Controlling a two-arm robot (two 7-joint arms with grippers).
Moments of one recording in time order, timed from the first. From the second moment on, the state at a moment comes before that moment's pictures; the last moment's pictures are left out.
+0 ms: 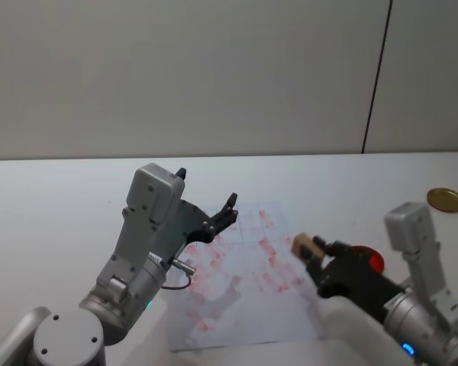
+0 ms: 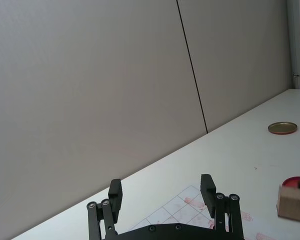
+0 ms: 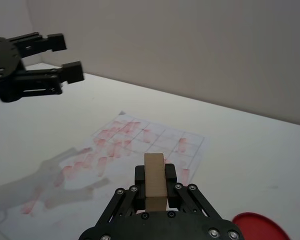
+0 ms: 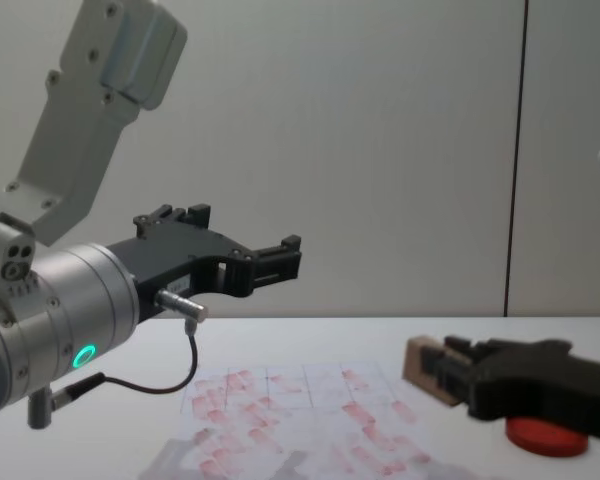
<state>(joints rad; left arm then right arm) -0.24 0.38 0.45 -1.63 -0.20 0.01 -0.01 0.10 0.27 -0.32 -1.58 0.23 0.09 0.33</state>
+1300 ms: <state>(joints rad) -0.24 0.38 0.45 -1.63 -0.20 0.01 -0.01 0.16 0.31 -0.23 -1.43 0.25 0.08 0.24</state>
